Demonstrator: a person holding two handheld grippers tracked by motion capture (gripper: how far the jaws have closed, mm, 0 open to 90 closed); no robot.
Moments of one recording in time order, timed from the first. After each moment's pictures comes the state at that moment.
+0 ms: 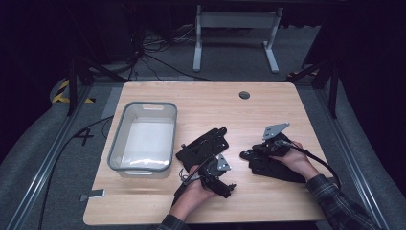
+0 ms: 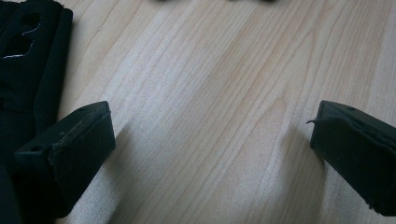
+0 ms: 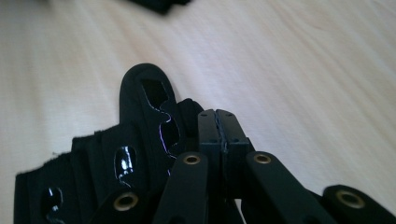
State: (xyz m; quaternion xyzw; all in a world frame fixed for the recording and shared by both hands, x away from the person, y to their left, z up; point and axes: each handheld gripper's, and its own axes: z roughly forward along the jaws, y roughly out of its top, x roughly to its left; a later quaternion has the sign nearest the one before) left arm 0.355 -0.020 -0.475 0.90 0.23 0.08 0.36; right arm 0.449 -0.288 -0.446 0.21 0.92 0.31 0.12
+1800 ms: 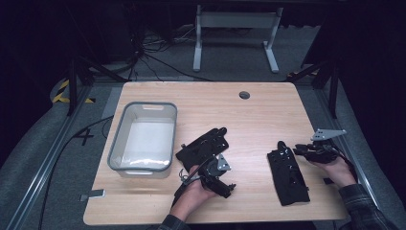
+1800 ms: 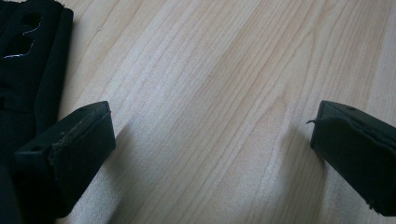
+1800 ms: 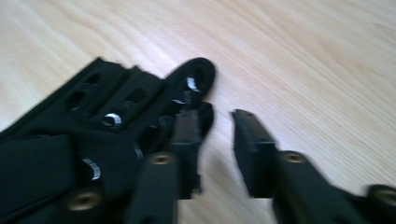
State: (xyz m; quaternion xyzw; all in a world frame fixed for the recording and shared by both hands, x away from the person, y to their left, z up) left arm 0.355 -0.020 -0.475 0.90 0.23 0.08 0.36; right arm 0.405 -0.420 -0.438 0.37 0.85 0.33 0.17
